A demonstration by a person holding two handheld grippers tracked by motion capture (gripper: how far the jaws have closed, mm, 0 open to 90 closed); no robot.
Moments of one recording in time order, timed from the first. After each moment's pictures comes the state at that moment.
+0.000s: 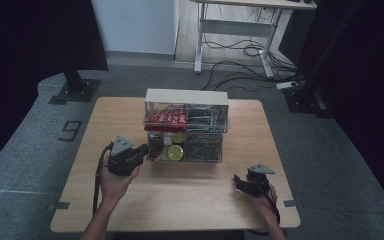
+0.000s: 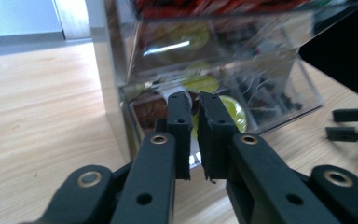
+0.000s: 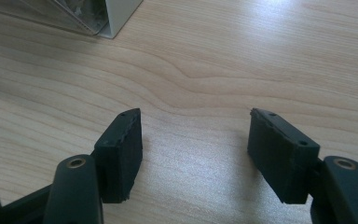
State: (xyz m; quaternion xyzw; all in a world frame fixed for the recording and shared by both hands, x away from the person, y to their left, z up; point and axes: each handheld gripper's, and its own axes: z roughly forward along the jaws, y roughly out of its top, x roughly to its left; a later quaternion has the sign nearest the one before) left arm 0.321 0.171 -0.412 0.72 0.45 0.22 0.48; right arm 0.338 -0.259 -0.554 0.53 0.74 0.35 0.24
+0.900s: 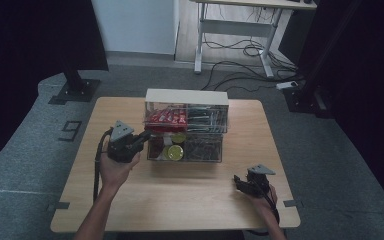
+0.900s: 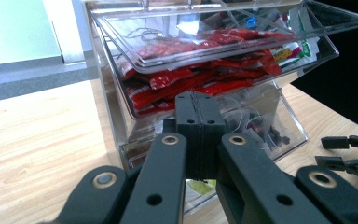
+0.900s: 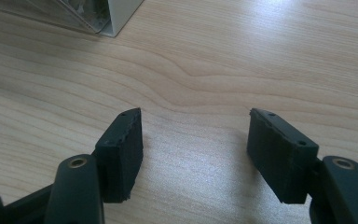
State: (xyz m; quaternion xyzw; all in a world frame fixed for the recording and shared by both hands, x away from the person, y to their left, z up) left arm 0.337 0.166 -0.371 0.72 0.43 0.24 0.49; right arm 0.336 -0.259 -0.554 0.53 0.74 0.35 0.24
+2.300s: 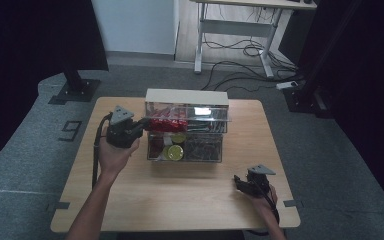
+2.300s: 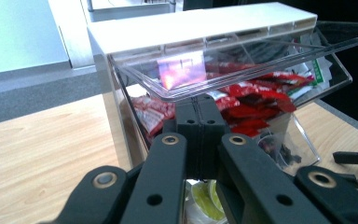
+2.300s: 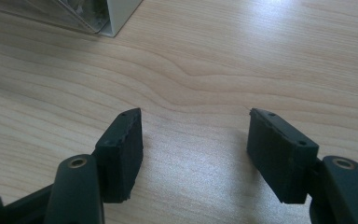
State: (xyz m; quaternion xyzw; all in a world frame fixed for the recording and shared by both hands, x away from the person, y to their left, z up) left arm 0.360 0.167 -0.340 0.72 0.43 0.25 0.48; right arm 0.336 -0.259 -0.554 0.53 0.74 0.34 0.24
